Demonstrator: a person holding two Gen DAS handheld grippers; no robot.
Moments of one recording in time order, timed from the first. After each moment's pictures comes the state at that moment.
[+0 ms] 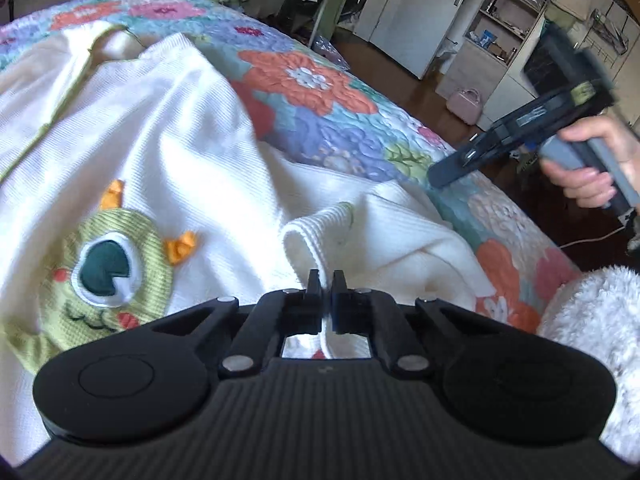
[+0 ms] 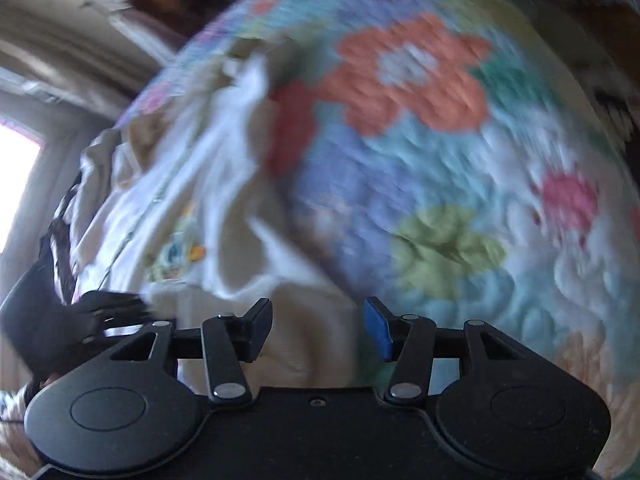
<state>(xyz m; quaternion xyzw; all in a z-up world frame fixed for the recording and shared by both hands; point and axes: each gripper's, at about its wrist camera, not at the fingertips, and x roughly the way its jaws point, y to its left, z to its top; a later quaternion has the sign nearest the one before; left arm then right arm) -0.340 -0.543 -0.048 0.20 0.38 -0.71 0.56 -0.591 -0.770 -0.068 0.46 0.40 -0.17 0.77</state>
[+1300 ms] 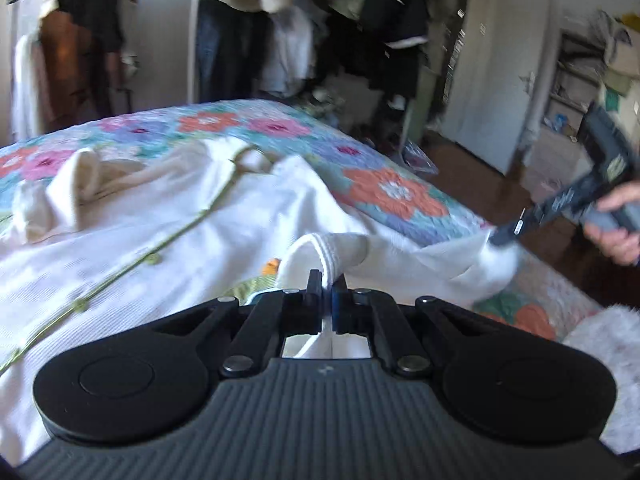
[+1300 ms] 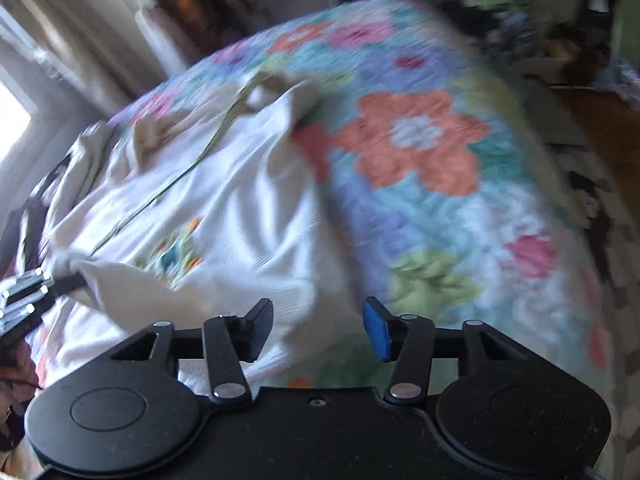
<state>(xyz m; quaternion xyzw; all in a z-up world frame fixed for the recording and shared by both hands) -0.338 -0.432 0.023 0.13 0.25 -0.63 0.73 -0.575 -0.719 -0.017 0.32 0.40 -0.21 0.83</state>
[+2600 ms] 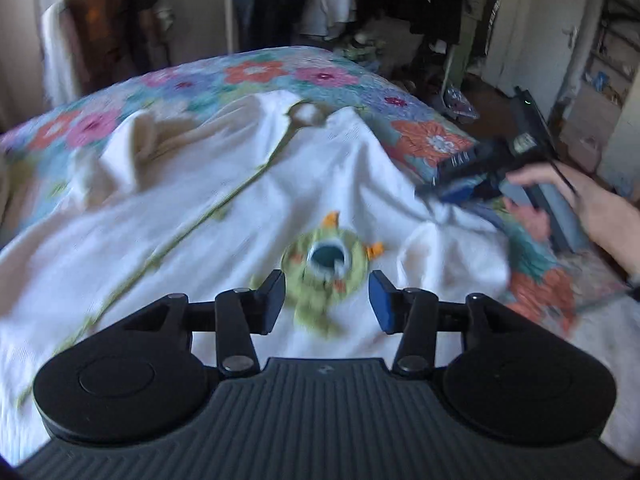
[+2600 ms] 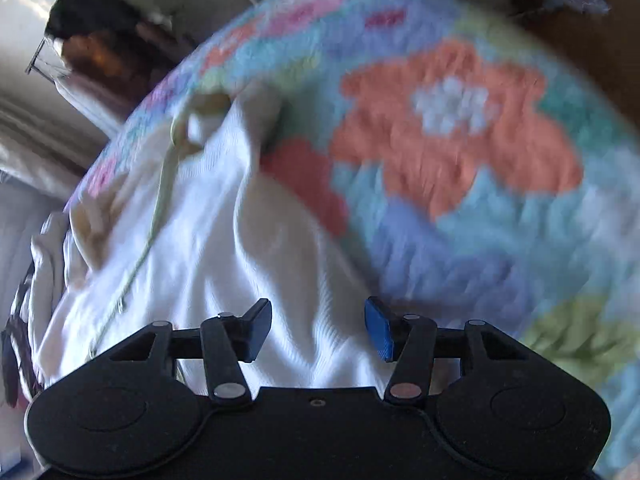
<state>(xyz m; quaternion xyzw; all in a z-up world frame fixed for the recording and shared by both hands) -0.311 -0.447 0.050 0.22 0.32 -0.57 0.73 -0.467 -0.760 -0.086 0.44 0.33 -0.28 0.79</state>
